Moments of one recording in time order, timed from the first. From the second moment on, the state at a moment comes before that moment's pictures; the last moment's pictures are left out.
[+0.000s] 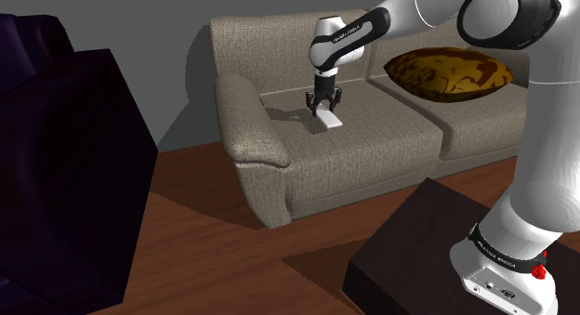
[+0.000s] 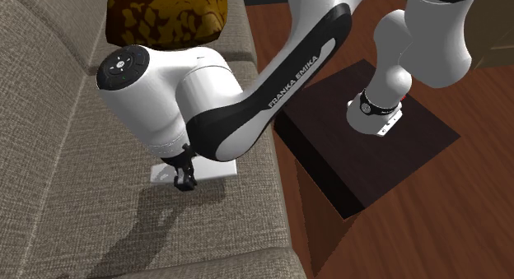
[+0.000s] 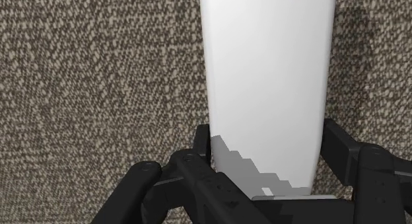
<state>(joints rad) -0.08 0.39 -0.02 -1.72 0.00 2.11 0.31</state>
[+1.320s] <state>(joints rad) -0.08 0.32 -0.02 -1.56 0.00 1.88 0.31</state>
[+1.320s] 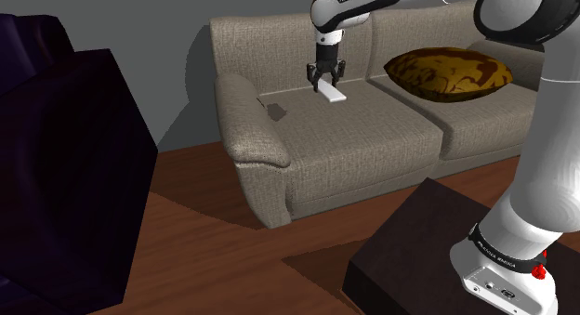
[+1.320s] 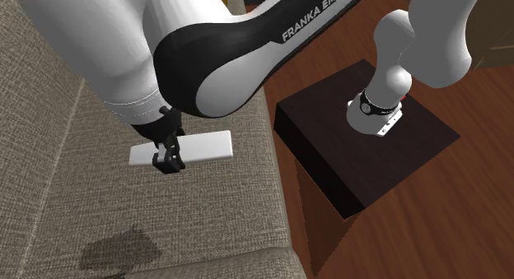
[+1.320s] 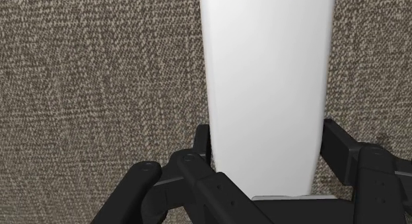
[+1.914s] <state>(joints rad) -0.08 0.31 -0.02 -1.45 0.00 1.76 0.31</state>
